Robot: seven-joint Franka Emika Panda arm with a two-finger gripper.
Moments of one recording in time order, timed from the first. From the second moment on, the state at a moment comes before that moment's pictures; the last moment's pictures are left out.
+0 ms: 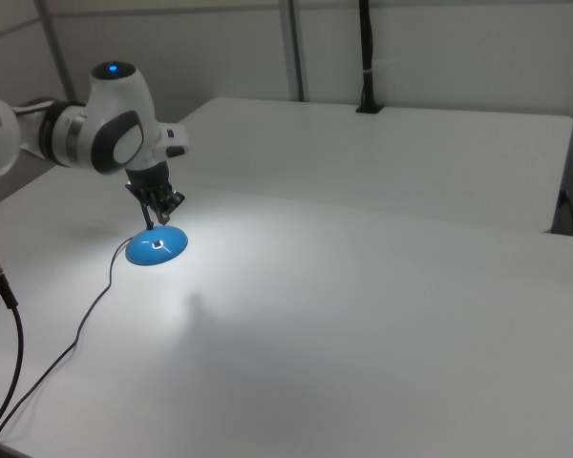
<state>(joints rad) 0.21 0.31 0.00 -1.74 0.17 2.29 0.12</state>
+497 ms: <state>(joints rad) 0.26 0.39 0.00 -1.74 0.28 2.42 0.15</state>
